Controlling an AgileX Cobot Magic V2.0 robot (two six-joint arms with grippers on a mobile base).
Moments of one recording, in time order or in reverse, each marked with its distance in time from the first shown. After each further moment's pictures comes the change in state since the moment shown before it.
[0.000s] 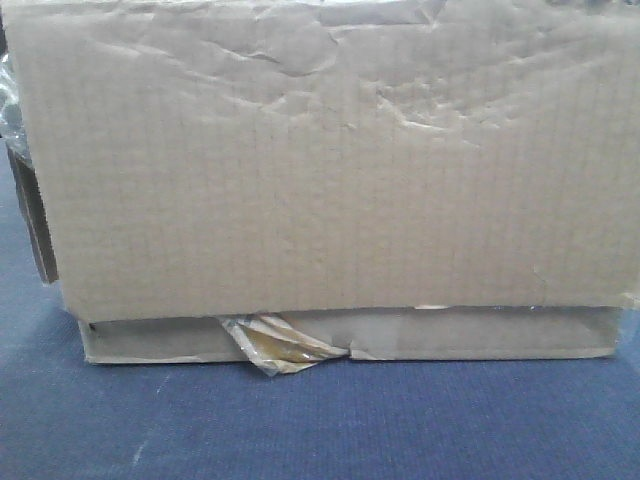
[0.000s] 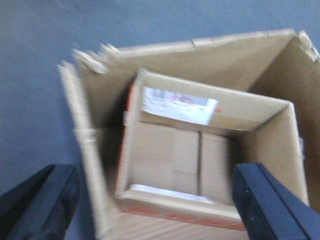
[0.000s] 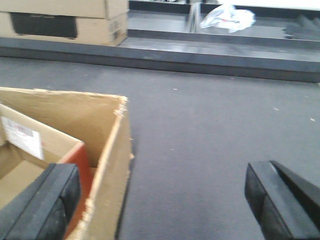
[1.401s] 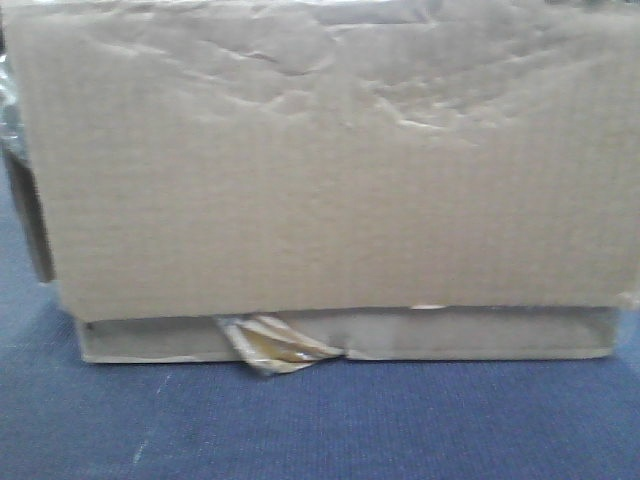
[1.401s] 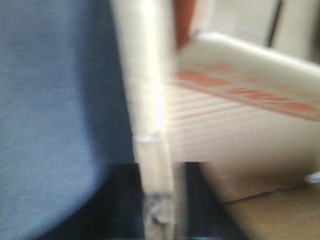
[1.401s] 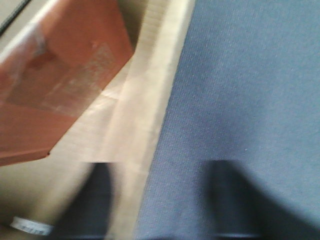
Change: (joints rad) left arm 0.143 0.088 0.316 -0.248 0.094 0.122; right arm 0.148 0.679 -0.284 0.013 0.400 0.000
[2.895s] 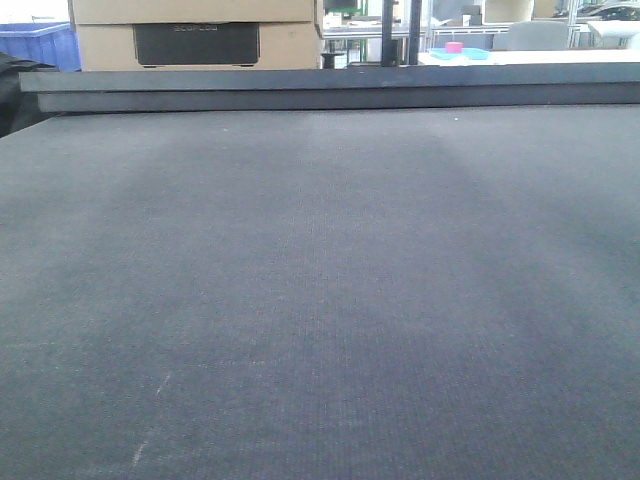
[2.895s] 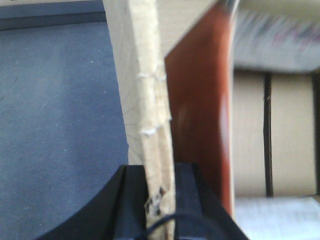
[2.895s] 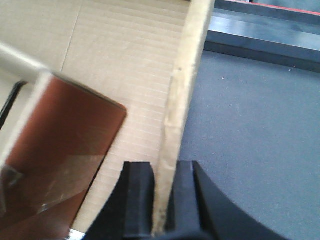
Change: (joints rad) left arm -0.239 -0.112 -0.579 0.372 0.088 -0.126; right arm 0.003 -0.226 -0.420 -0.032 0.031 0.015
